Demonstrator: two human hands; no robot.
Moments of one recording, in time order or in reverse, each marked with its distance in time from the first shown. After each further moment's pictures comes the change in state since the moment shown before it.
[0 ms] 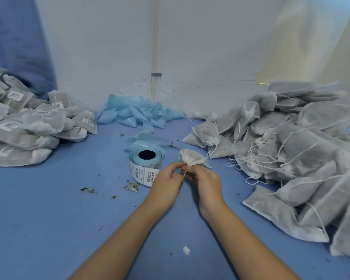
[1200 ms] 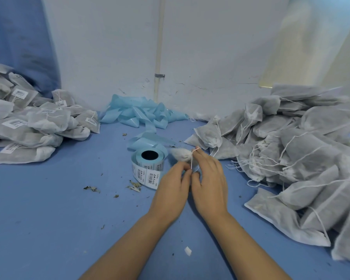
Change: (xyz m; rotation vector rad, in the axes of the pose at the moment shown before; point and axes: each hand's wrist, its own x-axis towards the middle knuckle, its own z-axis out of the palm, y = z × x) left_hand -0.013 -0.004 0.005 0.372 0.086 0.396; right_hand -0.009 -0.001 -0.010 -1.044 0.044 -0.709
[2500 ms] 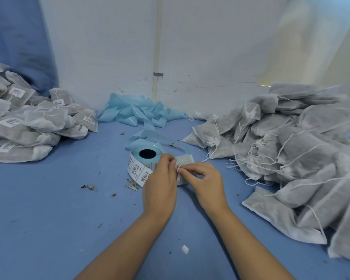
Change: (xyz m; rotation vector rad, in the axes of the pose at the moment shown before) left_hand 0.000 0.002 -0.005 0.140 0.236 -0.154; right_hand 0.006 0.007 -0.001 0.457 -0.110 0.106
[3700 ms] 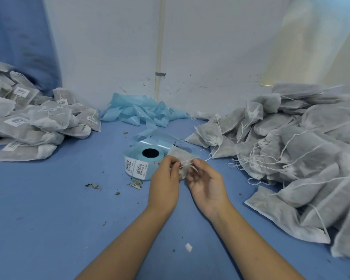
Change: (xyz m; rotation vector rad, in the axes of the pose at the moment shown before) left_hand 0.007 -0.004 0.004 -0.249 -0.065 -0.055; right_hand 0.005 -0.013 0.009 1.157 -0.017 0.605
